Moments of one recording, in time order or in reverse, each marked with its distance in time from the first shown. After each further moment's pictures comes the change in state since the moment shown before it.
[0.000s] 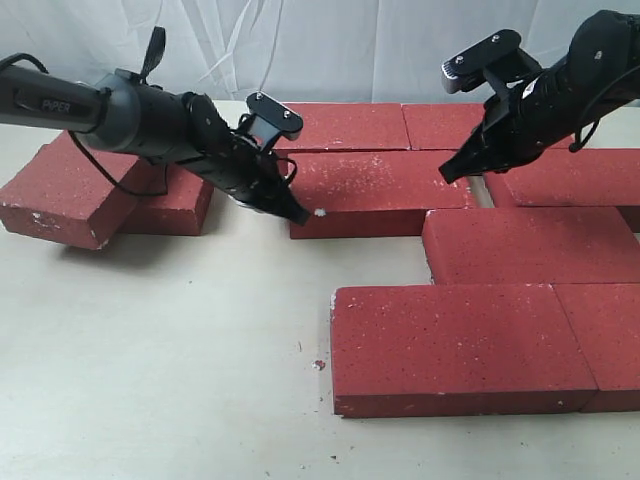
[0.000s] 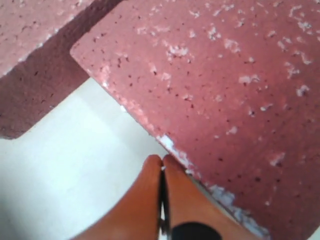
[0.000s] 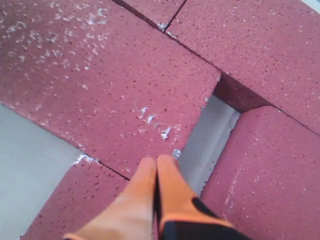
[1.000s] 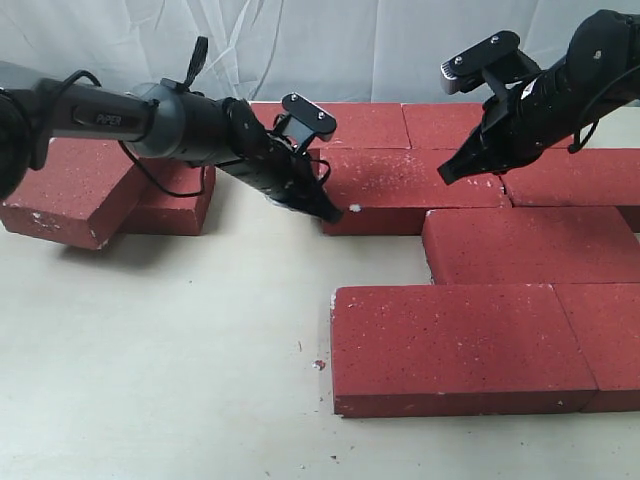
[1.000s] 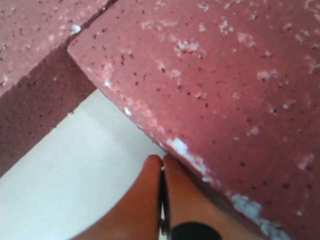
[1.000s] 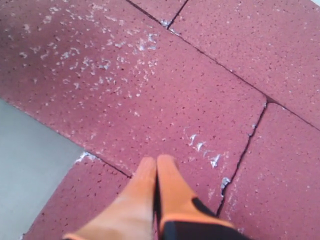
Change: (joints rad) left arm -0.058 0.091 -0.130 -0.026 0.000 0.000; right arm 0.000 0.000 0.000 0.007 0.010 0.002
